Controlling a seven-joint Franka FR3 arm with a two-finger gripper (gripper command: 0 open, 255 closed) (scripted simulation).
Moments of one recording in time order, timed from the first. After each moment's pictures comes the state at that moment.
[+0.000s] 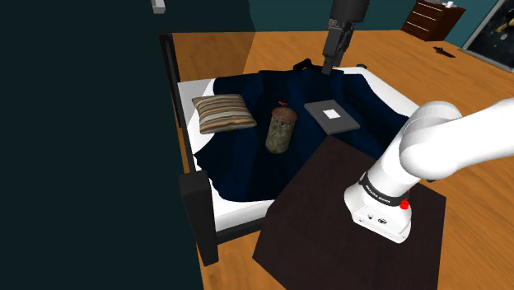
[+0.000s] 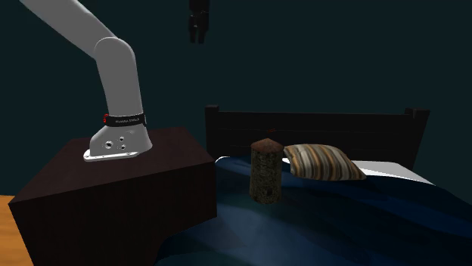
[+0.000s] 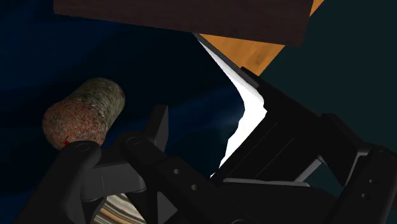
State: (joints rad) arm 0.00 -0.77 -0.03 -2.42 0.09 1.53 -0.11
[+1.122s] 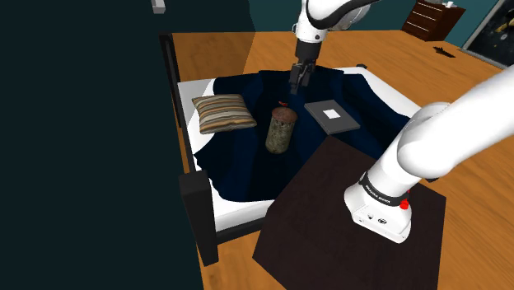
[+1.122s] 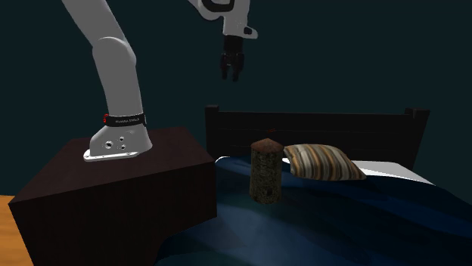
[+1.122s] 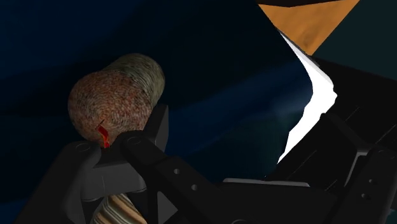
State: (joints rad) arm -0.06 -0.36 -0.13 -2.48 -0.01 2.00 -0.24
